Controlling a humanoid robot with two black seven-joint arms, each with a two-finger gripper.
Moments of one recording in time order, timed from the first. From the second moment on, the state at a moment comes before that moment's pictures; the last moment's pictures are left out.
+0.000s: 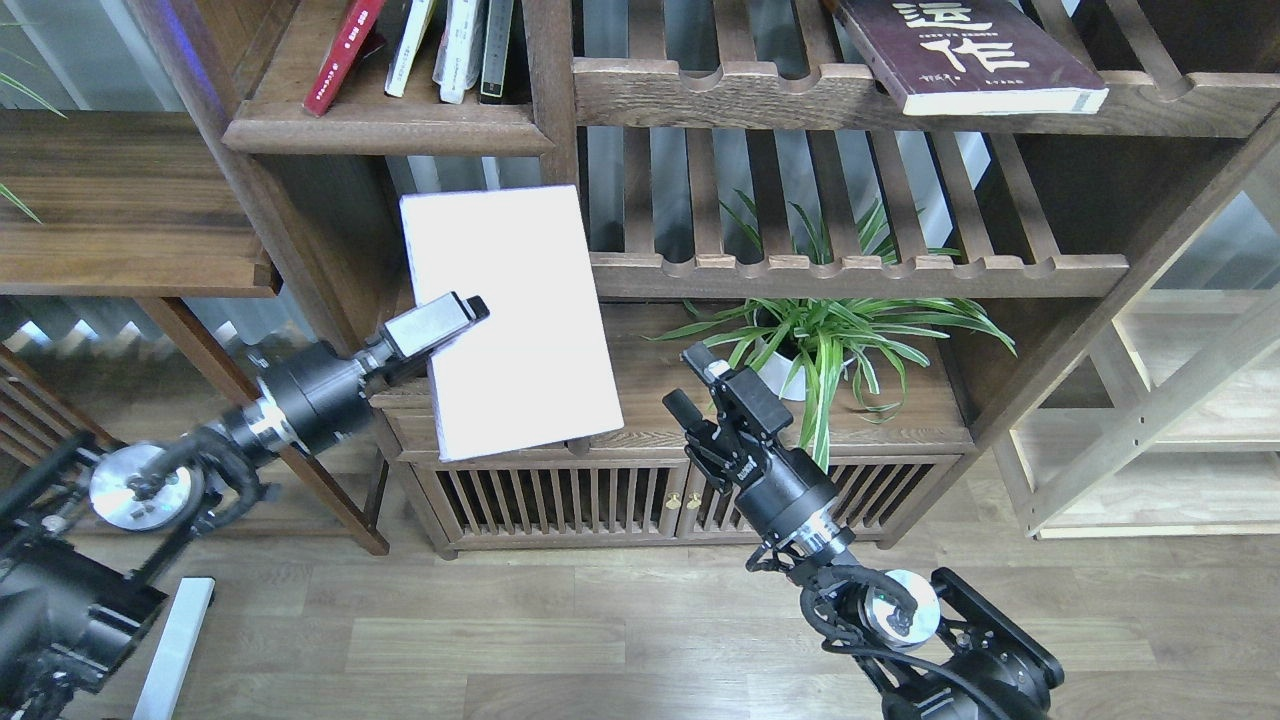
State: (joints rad) left arm -0.37 0.33 -1.14 -1.29 -0.11 -0.49 0.49; right arm 0.15 0.01 1.02 1.06 0.39 0.58 -0.23
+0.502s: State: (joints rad) left arm -0.38 0.32 -1.52 -1.47 0.24 -0.49 0.49; right arm 0.16 0.01 1.00 1.05 0.30 0.58 -0.24
